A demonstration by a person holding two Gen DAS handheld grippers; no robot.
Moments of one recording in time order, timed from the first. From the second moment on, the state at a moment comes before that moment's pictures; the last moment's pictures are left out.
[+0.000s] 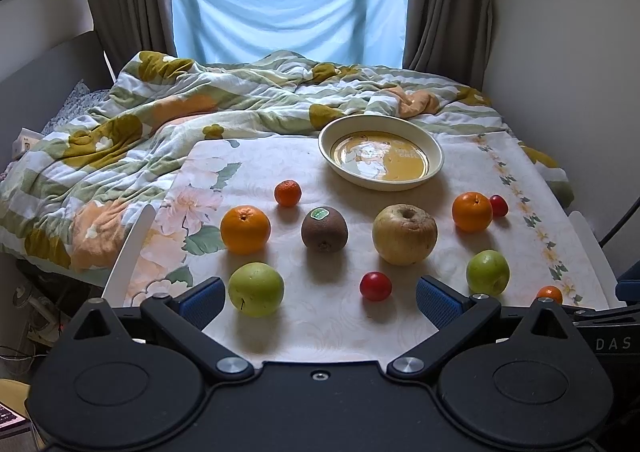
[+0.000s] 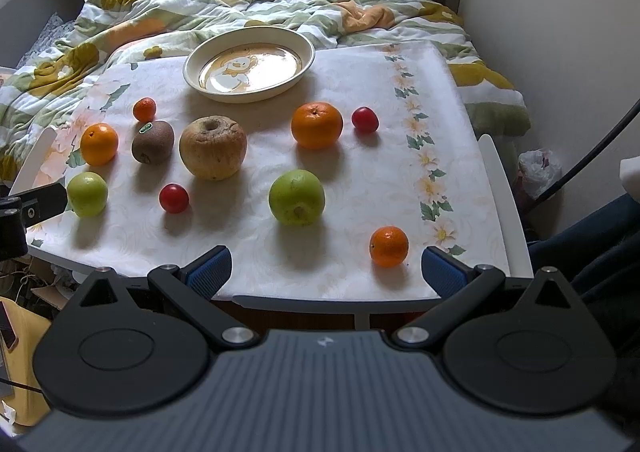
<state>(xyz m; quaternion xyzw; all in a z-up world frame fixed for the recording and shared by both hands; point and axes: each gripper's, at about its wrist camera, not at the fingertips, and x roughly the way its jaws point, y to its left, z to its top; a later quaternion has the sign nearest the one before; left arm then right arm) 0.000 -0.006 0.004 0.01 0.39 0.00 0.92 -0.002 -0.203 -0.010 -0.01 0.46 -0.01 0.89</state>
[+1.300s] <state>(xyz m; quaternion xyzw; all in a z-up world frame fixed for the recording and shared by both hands) 0.060 0.036 -0.113 0.02 0.38 0.09 0.92 0.062 -0.190 -0.107 -0.03 0.40 0.04 0.91</state>
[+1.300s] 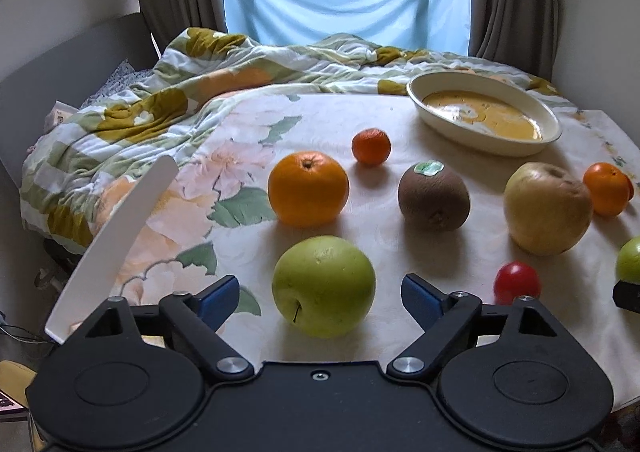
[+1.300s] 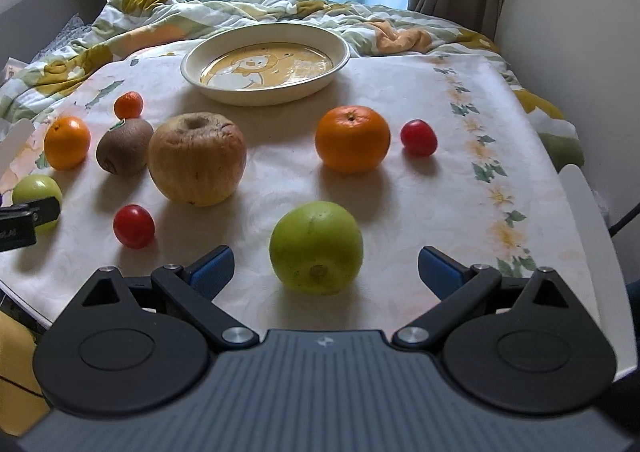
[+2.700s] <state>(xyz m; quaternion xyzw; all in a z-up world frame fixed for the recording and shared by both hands) 0.059 0.019 -0.009 -0.02 0.35 0.06 0.94 0.077 -0.205 -0.036 -0.03 0.37 0.09 0.93</state>
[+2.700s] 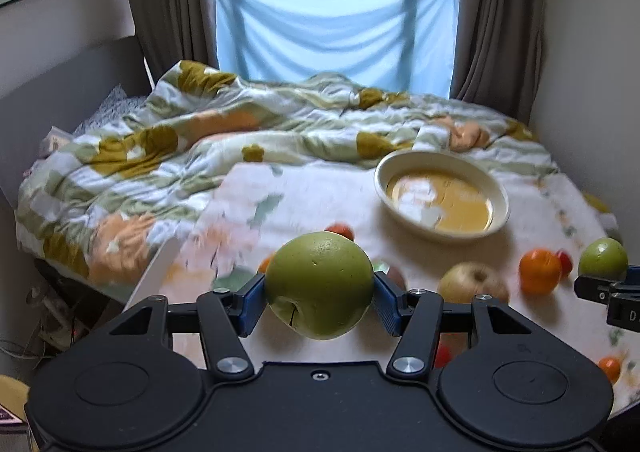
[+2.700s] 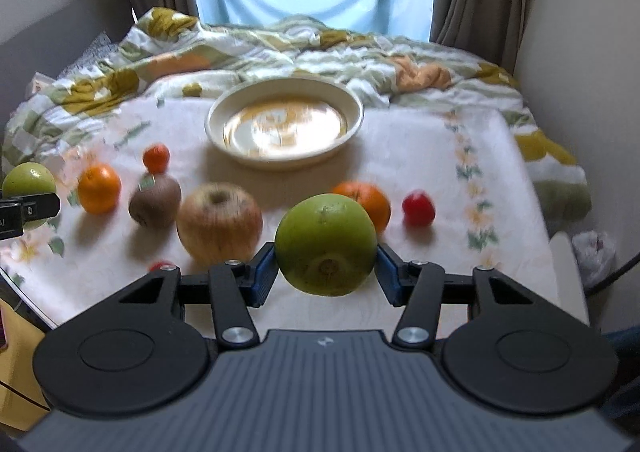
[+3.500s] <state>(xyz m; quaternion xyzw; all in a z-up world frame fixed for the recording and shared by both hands) 0.230 -0.022 0.020 -0.02 0.35 -0.04 0.94 0.198 -0.218 0.023 -0.02 0.35 0.11 0.93</state>
